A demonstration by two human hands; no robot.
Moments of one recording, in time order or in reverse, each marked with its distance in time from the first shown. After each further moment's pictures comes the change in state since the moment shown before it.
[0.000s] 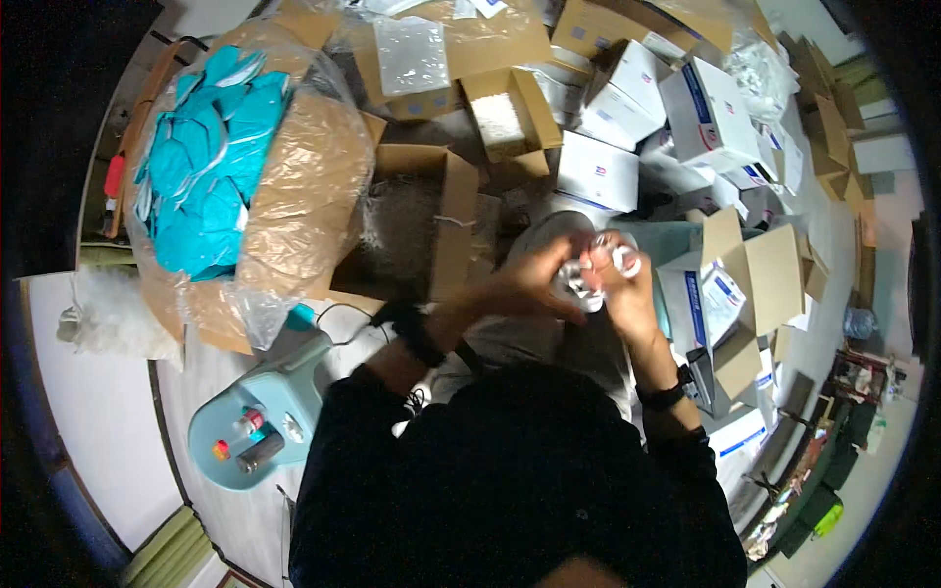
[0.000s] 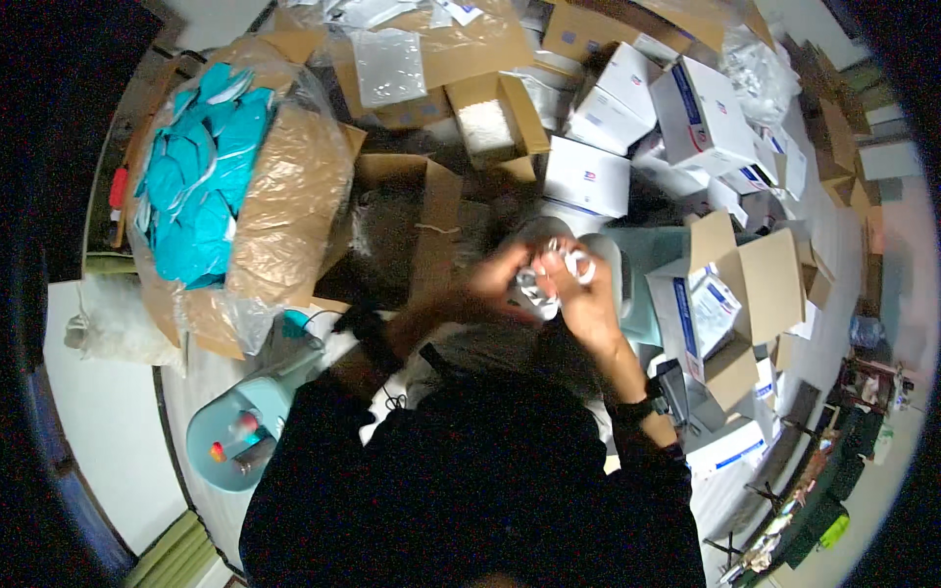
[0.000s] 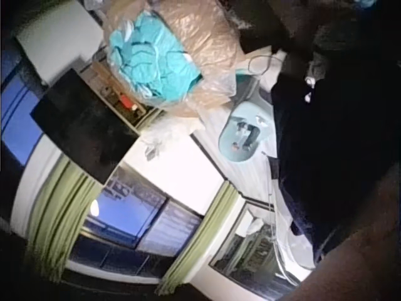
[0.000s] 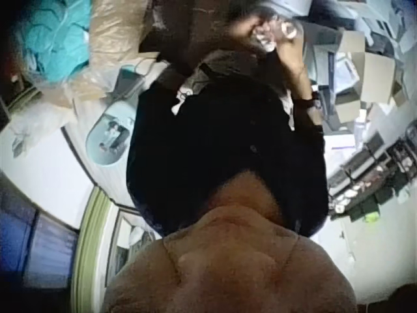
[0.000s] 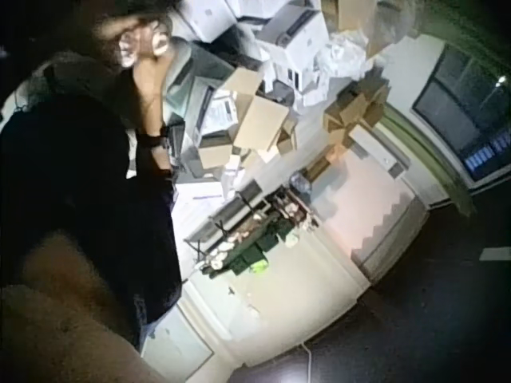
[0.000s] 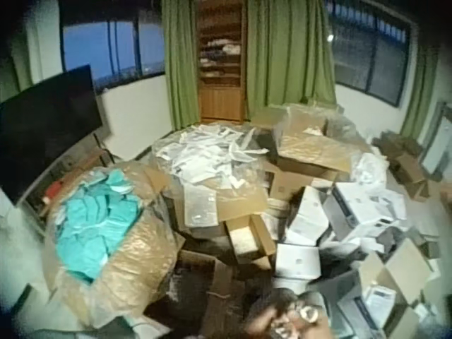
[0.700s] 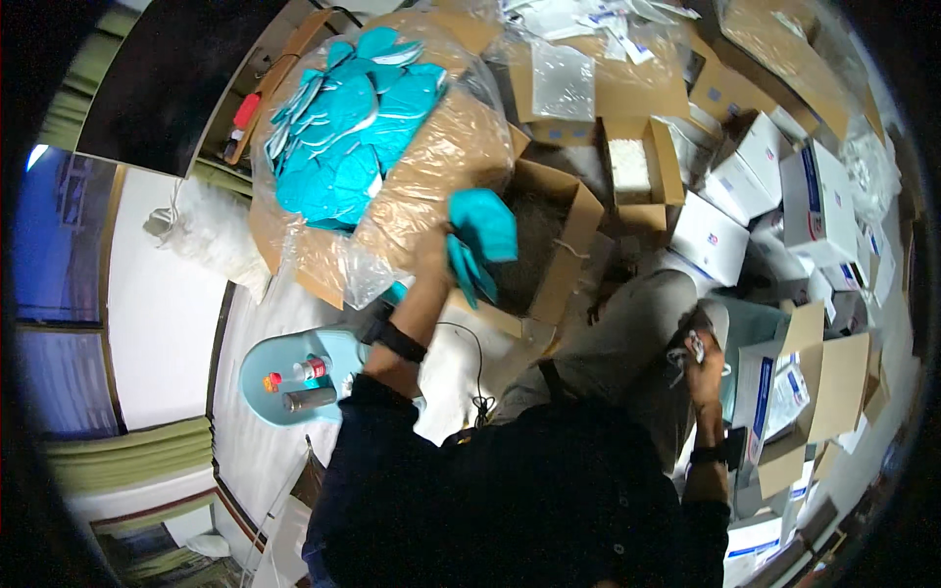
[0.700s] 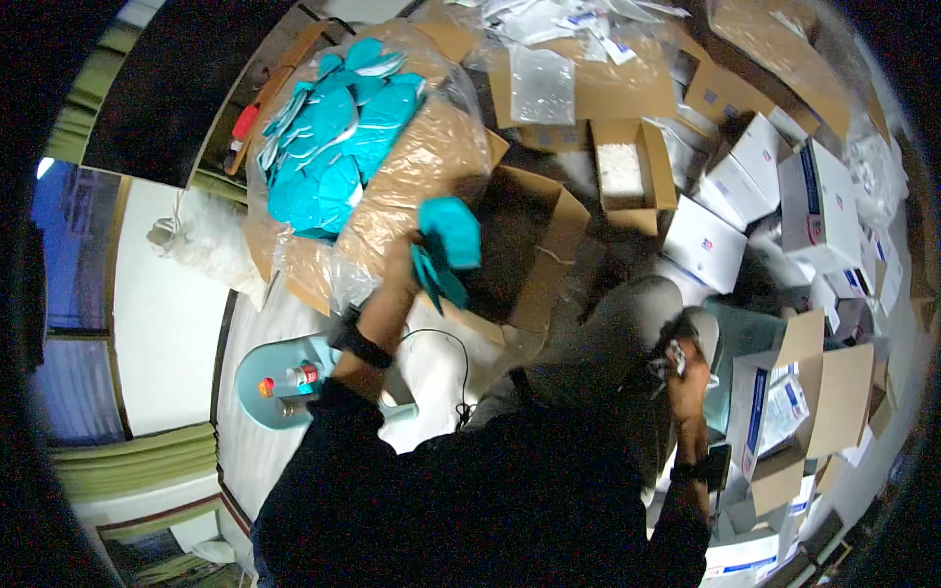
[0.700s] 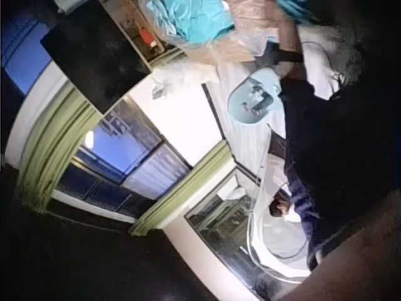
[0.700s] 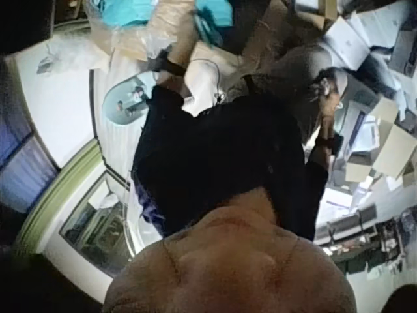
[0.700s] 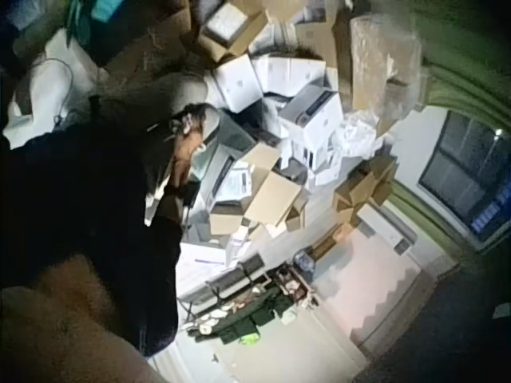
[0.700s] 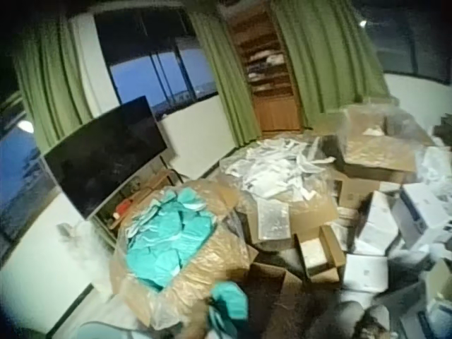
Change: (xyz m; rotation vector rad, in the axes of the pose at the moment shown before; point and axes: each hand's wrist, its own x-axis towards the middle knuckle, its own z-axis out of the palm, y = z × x) left_hand -0.193 -0.018 -0.175 -0.516 1.470 -0.679; right_hand -0.017 0.132 -0.122 -0.951 -0.034 -0.244
